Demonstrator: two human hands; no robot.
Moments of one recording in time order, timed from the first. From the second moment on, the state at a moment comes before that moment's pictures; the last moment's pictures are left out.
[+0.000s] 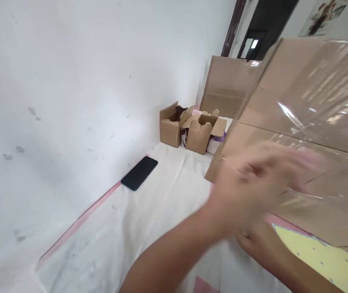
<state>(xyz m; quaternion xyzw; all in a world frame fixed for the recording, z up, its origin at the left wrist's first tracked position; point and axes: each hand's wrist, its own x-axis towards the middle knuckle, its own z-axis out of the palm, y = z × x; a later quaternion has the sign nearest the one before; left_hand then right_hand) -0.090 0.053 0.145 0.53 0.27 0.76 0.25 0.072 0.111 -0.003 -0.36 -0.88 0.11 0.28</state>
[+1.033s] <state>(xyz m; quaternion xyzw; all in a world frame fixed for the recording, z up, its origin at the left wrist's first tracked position) -0.307 0.165 -0.064 0.06 0.61 0.78 0.11 -0.305 0.250 -0.008 -0.44 -0.76 0.29 0.39</state>
